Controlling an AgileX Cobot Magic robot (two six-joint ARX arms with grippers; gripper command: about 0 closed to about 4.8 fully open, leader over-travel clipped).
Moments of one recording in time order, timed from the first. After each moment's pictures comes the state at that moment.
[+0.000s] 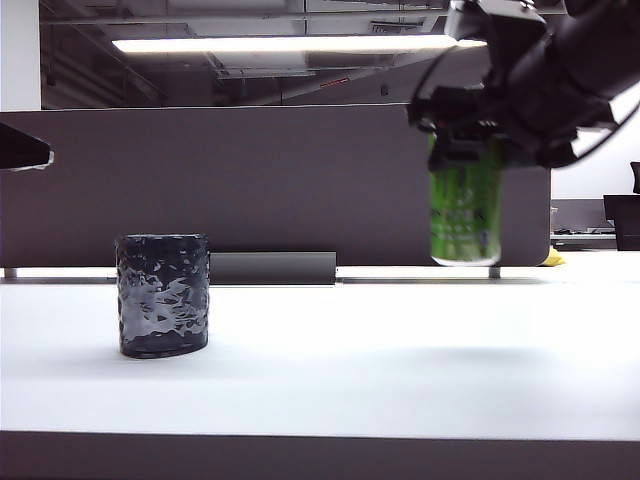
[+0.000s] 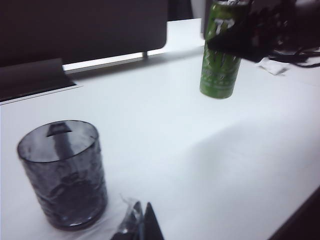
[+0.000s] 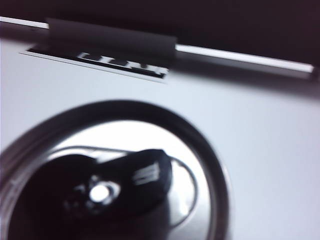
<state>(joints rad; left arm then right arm) -0.66 0.00 0.01 -0.03 0.02 0.05 0.58 1.32 0.61 0.49 0.25 0.05</state>
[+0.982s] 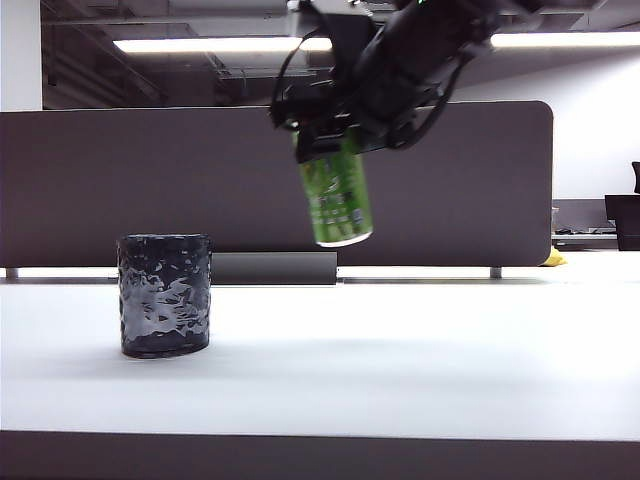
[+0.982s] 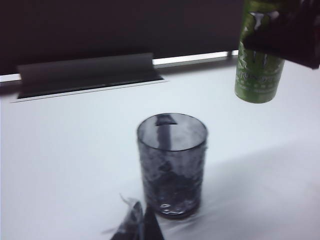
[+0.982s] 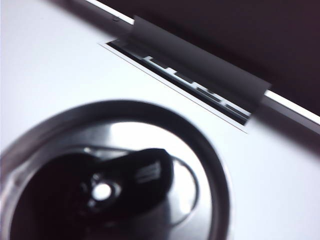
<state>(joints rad) -0.36 0.00 0.01 -0.03 0.02 0.05 0.72 1.64 1.01 0.37 0.18 -0.17</state>
